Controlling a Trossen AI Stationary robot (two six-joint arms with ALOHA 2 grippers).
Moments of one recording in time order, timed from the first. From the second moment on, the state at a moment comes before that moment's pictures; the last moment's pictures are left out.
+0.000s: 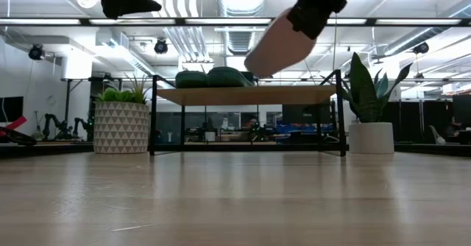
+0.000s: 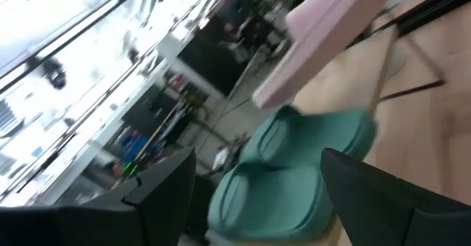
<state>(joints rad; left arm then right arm) -0.33 0.83 0.56 0.30 -1.06 0.82 0.30 1.62 1.27 -0.91 1.35 0.40</state>
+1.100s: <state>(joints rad) 0.07 1.36 1.09 0.00 -0.45 1.03 0.43 1.60 1.40 -0.91 1.27 0.15</state>
